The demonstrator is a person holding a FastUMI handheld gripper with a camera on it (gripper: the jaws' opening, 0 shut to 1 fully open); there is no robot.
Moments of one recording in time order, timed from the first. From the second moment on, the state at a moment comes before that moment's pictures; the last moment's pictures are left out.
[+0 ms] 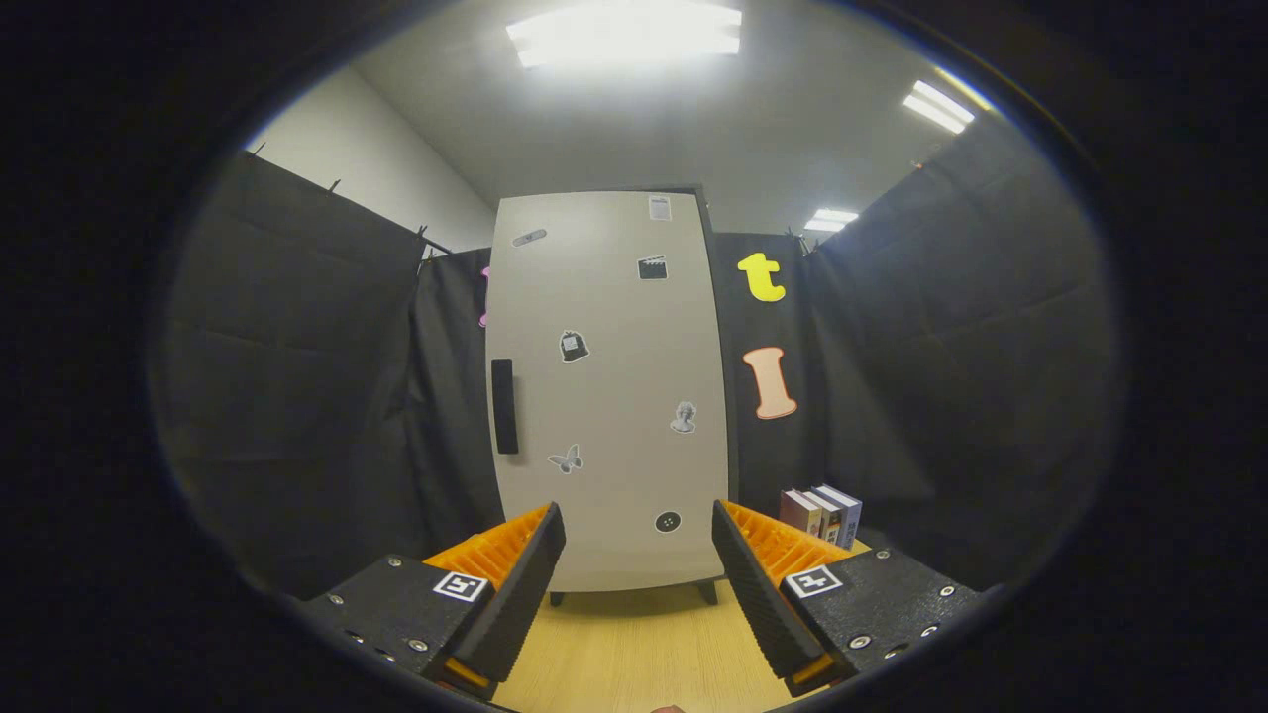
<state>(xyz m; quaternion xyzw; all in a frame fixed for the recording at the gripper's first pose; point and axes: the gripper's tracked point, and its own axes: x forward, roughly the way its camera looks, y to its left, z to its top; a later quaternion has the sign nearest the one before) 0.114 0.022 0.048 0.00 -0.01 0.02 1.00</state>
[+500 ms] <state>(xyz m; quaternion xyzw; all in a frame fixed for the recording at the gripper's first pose) 0.117 0.033 0.039 0.00 0.00 0.04 1.00</state>
